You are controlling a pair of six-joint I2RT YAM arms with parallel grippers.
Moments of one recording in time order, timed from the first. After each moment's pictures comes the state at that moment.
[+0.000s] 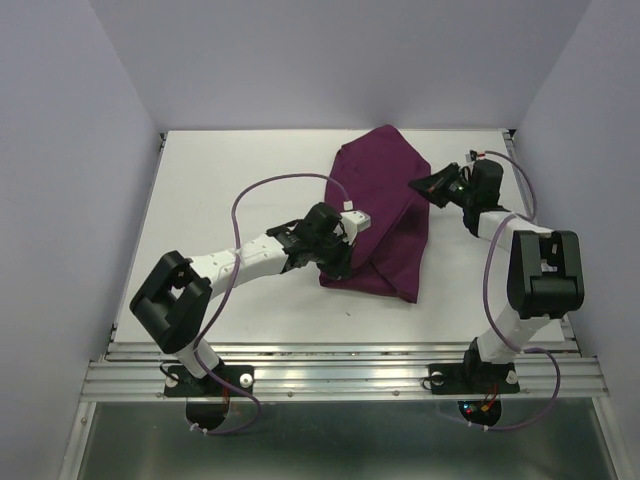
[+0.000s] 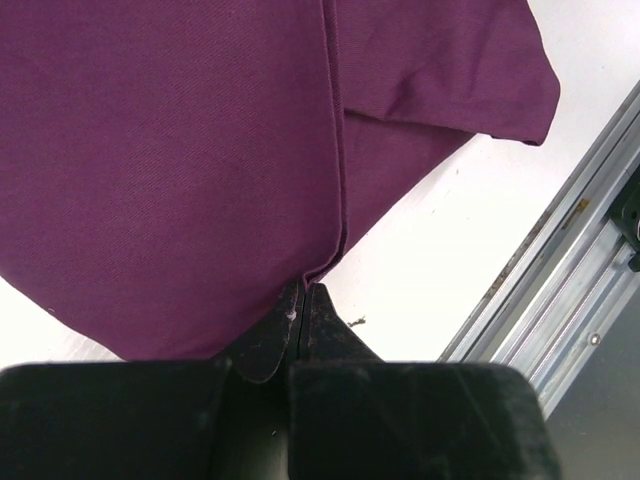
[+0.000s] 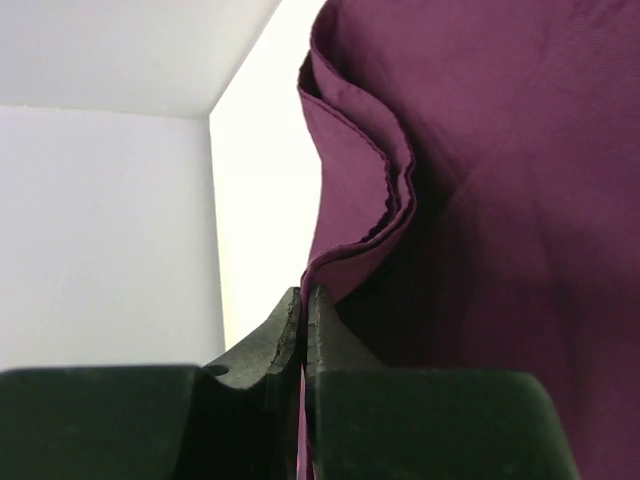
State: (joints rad) left arm -0.82 1.60 1.04 -0.28 0.31 -0.18; right arm -0.04 1.71 0.97 0.40 -0.57 0.99
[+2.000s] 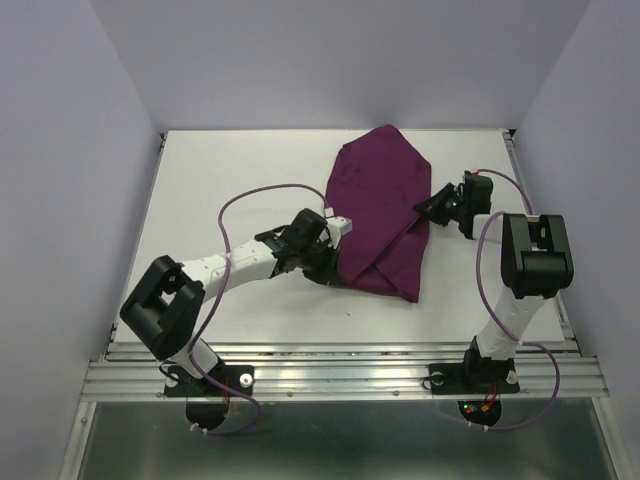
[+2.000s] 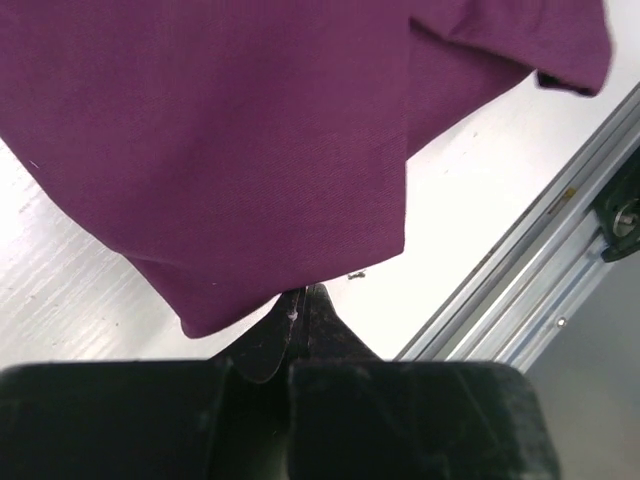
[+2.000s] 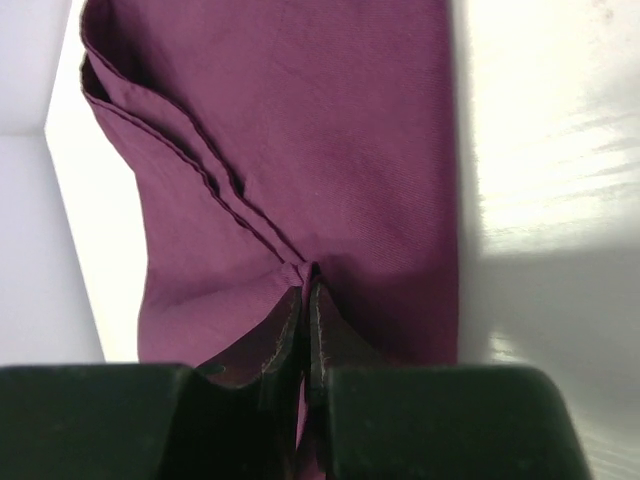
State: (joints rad) left arm -0.77 1.55 0.92 -0.28 0.34 -0.30; right arm -0.06 1.87 0.94 0.34 -0.43 0.81
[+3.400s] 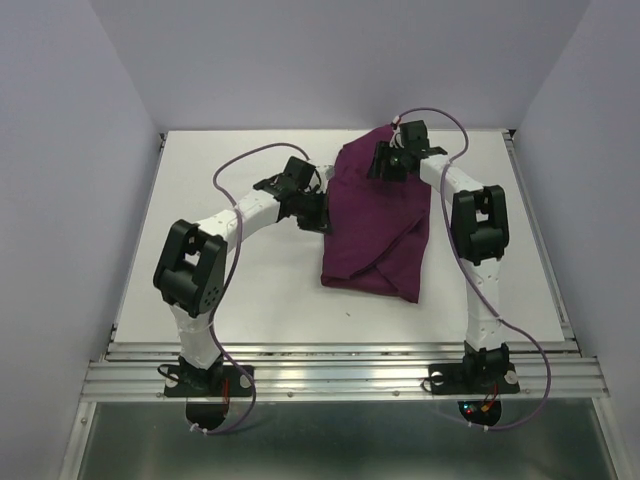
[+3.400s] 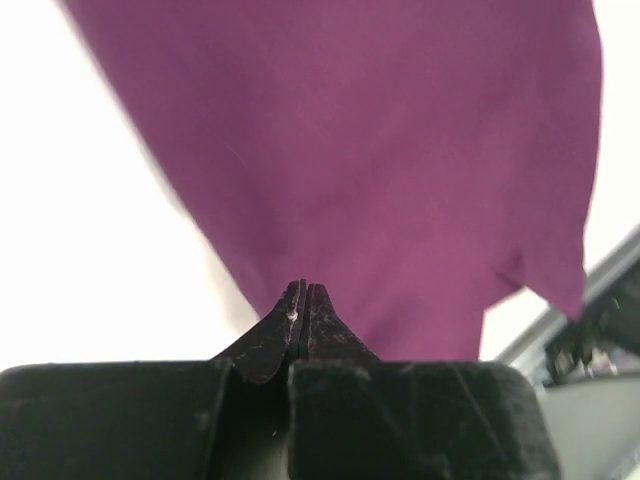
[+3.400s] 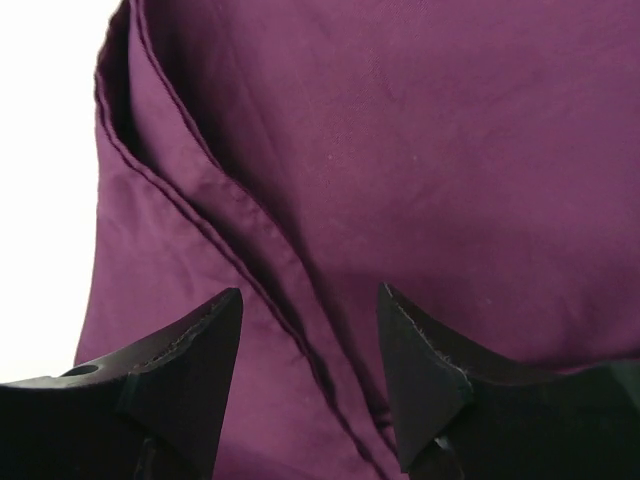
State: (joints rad) left arm -0.53 1.86 1.39 -0.47 0.36 -0.36; right arm 0.21 2.33 1.93 -0.37 -0.28 0.31
